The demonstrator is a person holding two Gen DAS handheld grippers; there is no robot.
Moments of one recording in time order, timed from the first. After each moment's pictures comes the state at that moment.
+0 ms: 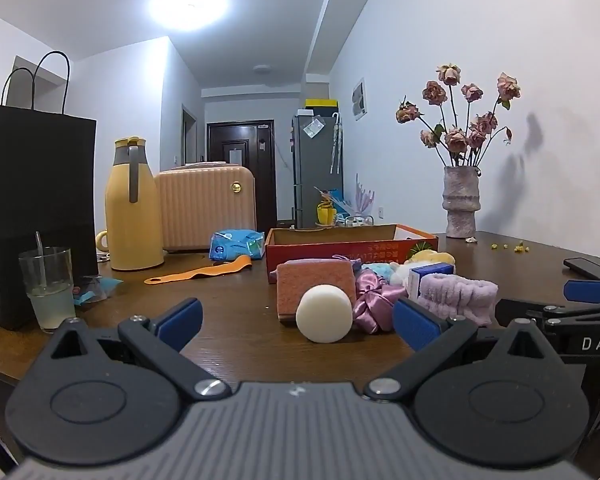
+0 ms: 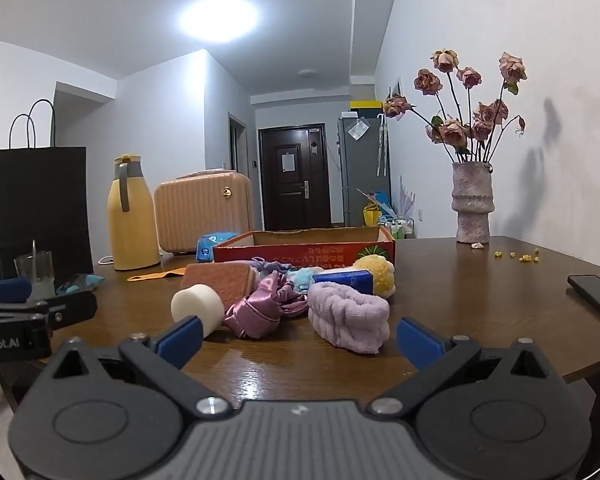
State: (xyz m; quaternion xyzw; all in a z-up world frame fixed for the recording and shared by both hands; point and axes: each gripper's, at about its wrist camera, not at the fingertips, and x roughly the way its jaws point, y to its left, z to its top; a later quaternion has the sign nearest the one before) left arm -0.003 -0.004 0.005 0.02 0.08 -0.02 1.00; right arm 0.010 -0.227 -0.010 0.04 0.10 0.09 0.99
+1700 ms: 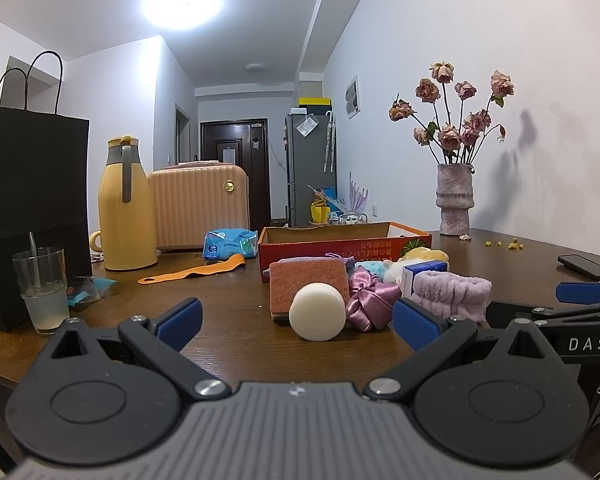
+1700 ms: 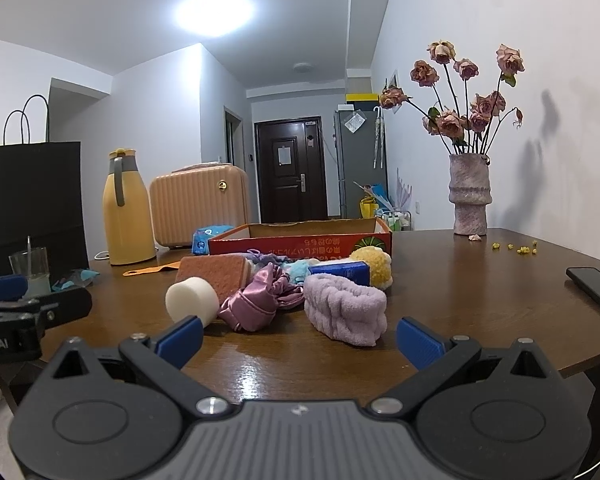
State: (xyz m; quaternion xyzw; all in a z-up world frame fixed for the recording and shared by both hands) left arm -0.003 -0.005 0.002 0.03 0.08 -0.03 1.00; right arm 0.016 -0.230 -0.014 0.04 0.12 0.08 0.99
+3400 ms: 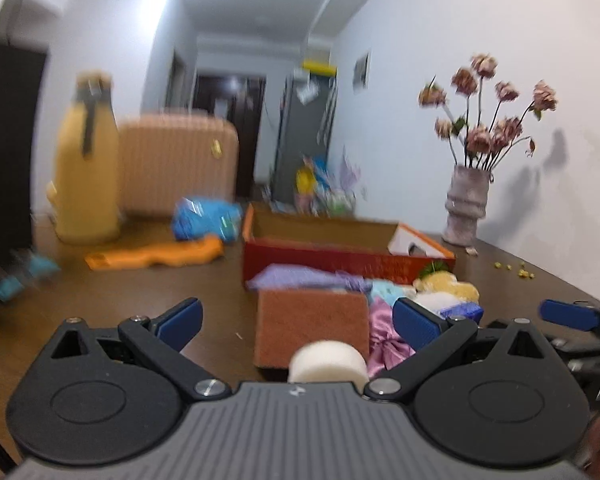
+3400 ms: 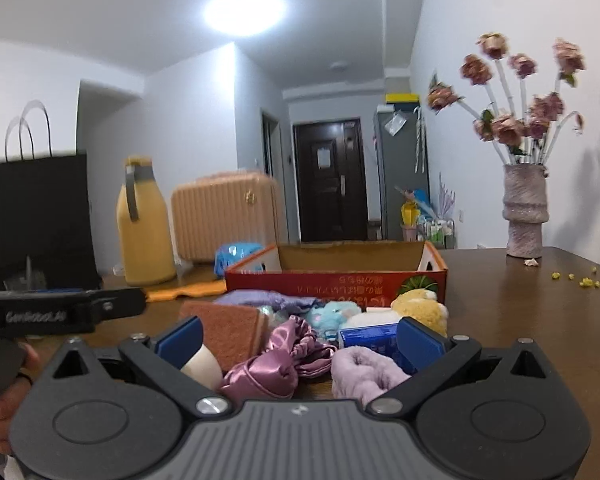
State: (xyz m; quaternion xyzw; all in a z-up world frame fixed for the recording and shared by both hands) left arm 0.152 0.024 0.024 -0.06 0.16 -0.06 0.98; right arm 0.133 -0.218 0.014 0.03 0.12 0.15 0.98
